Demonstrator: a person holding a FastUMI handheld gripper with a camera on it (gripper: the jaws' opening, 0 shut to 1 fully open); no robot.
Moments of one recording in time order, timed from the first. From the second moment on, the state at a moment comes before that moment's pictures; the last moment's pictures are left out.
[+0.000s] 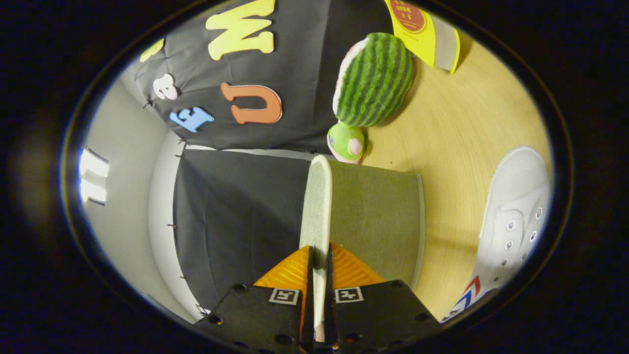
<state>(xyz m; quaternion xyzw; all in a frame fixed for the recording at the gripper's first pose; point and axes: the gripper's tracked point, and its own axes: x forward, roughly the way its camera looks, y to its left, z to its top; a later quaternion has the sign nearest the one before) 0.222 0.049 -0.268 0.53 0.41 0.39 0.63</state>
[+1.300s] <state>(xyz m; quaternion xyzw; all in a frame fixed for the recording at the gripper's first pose) 0.197 0.226 -0.095 0.46 0.35 0.44 0.69</state>
